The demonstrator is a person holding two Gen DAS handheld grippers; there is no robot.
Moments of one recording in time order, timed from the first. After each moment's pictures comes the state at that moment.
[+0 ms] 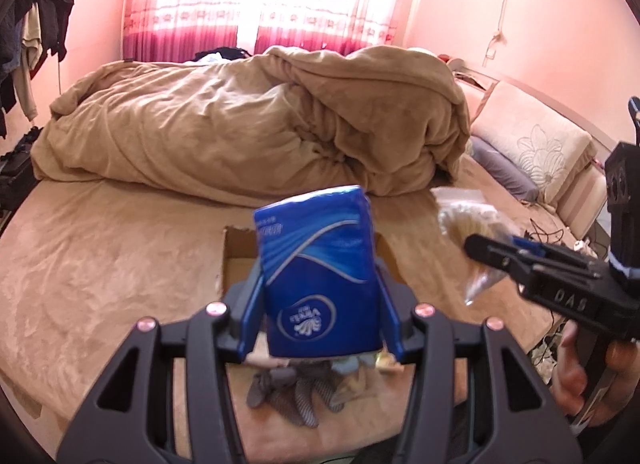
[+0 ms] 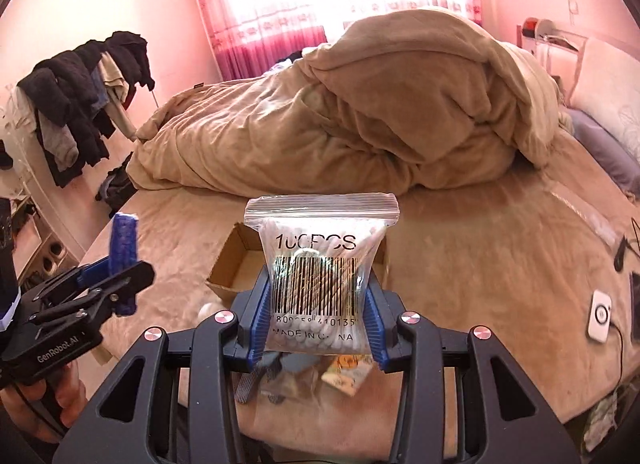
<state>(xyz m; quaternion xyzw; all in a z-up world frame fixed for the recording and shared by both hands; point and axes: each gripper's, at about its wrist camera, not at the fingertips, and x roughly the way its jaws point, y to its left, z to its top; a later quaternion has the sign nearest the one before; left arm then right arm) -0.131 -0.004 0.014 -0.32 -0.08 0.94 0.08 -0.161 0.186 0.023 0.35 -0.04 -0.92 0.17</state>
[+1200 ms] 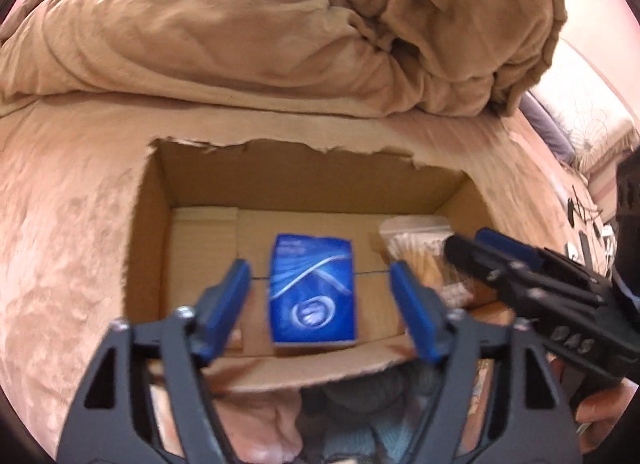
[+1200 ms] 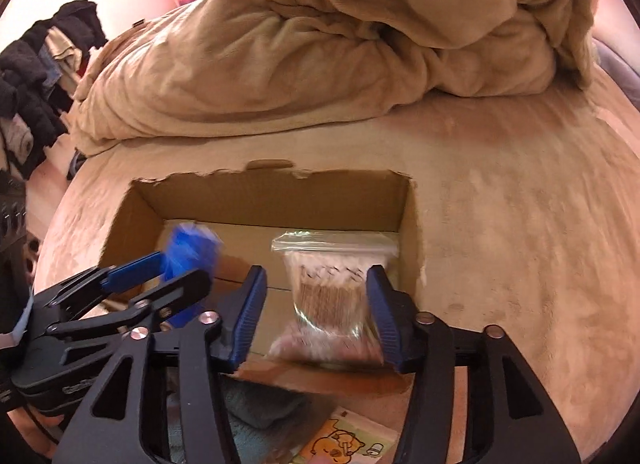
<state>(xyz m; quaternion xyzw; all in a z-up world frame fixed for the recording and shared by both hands) -0.283 0.004 -0.143 -0.48 -0.10 0.87 0.08 -0.287 0.170 -0.121 0.46 -0.08 -0.87 0.16</state>
